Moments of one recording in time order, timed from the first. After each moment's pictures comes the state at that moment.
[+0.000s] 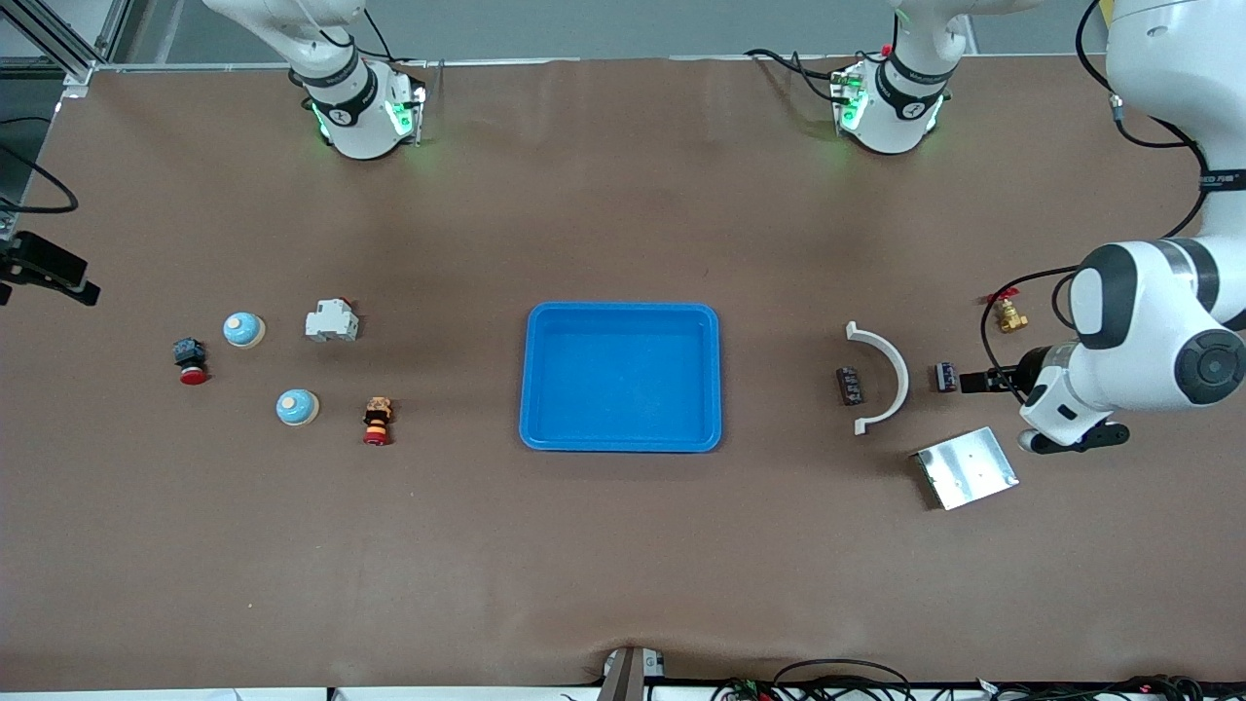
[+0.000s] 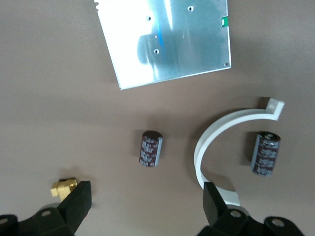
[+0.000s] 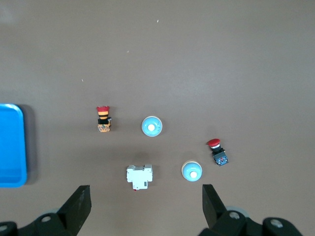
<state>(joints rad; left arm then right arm) 0.00 0.43 0.03 -1.77 -0.02 1.96 -0.08 -0.12 0.09 0.01 -1.50 0.02 1.61 -0.13</state>
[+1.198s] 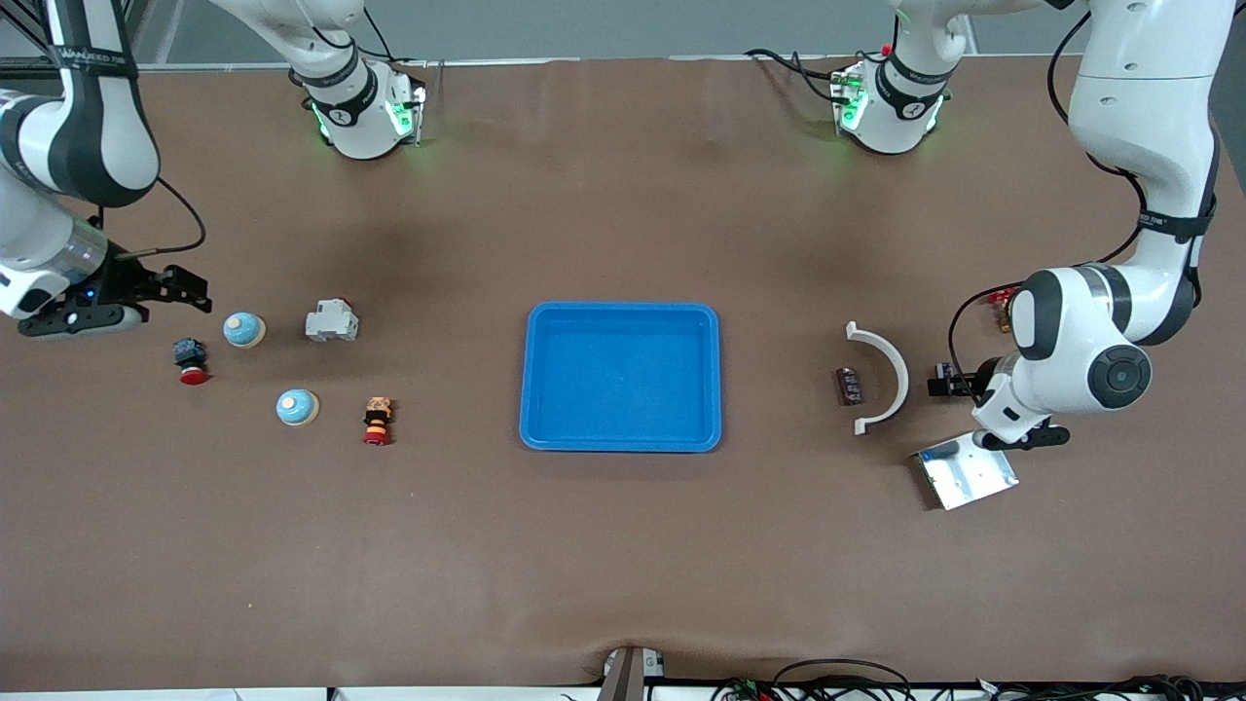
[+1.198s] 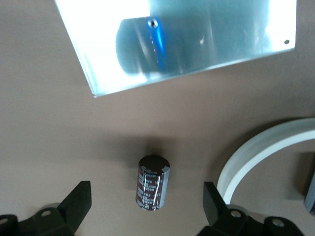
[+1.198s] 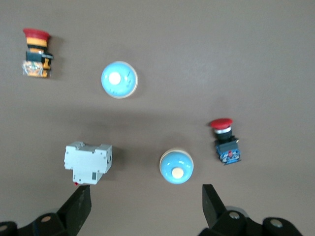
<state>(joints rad) 0.00 0.53 0.03 -1.88 0.00 2.15 -0.03 -0.25 -0.06 -0.01 -2.28 0.02 2.20 -0.41</state>
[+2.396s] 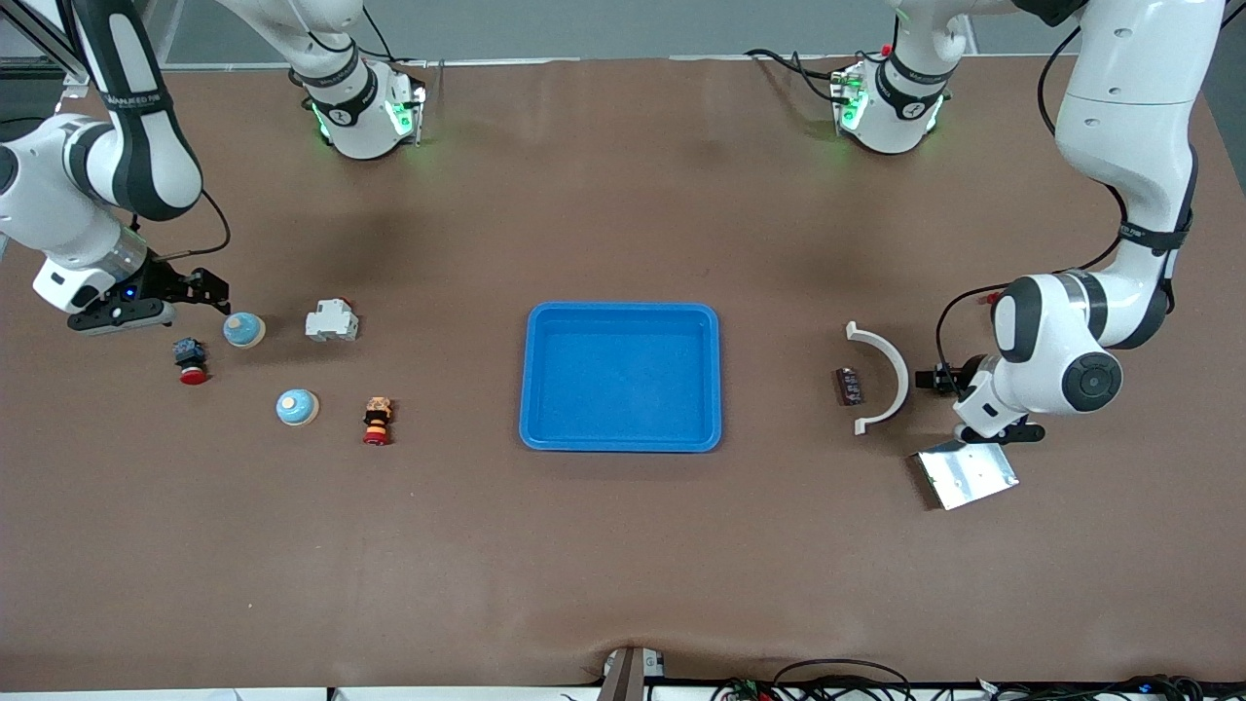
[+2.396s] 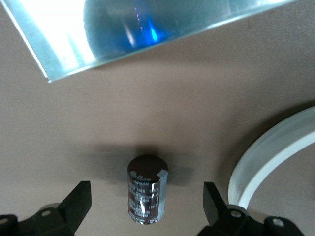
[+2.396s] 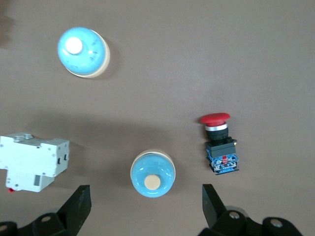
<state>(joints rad) 0.00 0.57 0.03 -1.90 0.00 2.17 0.00 -0.34 0.03 -0.01 -2.46 0.02 2.53 -0.57</state>
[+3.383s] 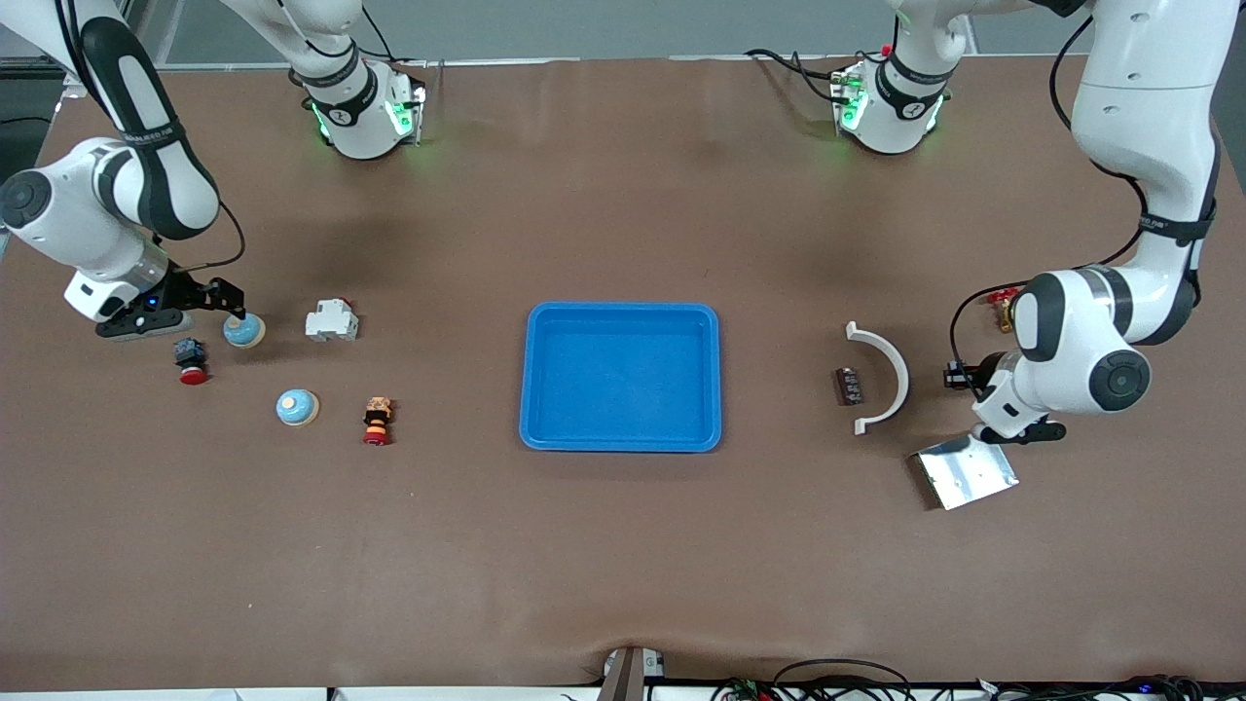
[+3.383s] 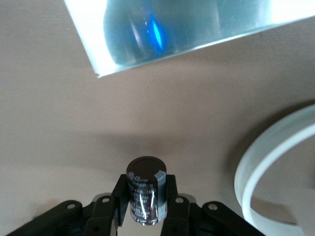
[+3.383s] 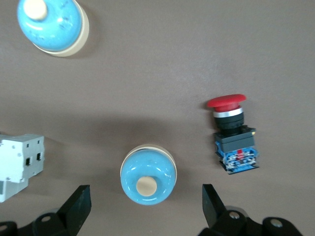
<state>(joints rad) 0.02 0.52 0.03 -1.88 0.00 2.10 -0.01 -0.37 0.14 0.00 -2.51 0.03 2.67 -0.58</state>
